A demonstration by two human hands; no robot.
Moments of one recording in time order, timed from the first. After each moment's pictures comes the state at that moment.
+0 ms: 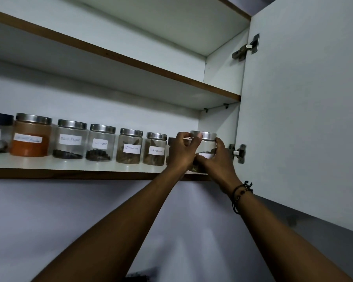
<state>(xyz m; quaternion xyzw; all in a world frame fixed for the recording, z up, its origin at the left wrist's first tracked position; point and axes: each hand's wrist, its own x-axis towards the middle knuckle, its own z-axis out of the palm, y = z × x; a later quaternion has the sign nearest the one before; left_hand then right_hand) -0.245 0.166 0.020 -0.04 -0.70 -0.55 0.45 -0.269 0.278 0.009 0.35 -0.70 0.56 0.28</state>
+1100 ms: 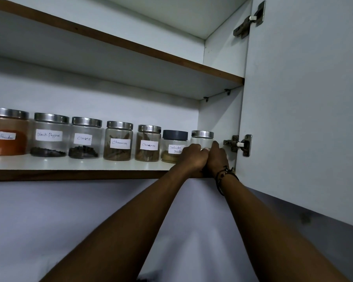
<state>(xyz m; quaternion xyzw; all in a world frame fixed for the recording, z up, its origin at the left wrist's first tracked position) -0.330 0.181 0.004 0.02 -0.85 -0.41 0.32 -0.386 0.251 0.002 0.19 -0.85 0.42 0.25</state>
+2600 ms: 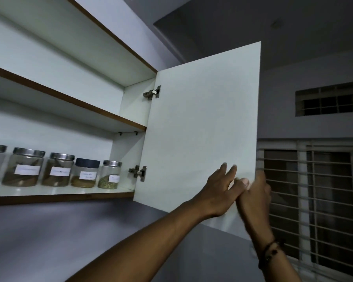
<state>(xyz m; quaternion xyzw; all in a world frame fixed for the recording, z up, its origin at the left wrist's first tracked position) -0.114 0.470 0.040 -0.41 -0.80 -0.40 0.20 -0.101 0.585 0.024 -0.03 -0.72 0.45 0.53</state>
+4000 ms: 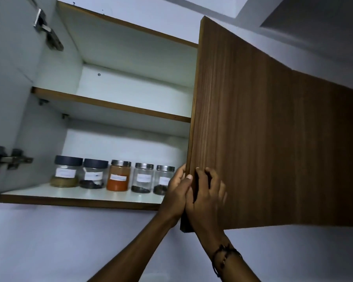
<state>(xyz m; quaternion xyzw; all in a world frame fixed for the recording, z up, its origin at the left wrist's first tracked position) -0.065 0.072 0.000 -0.18 -0.65 -0.59 0.44 -0.104 0.146 -0.017 0.31 -0.62 0.43 0.58</state>
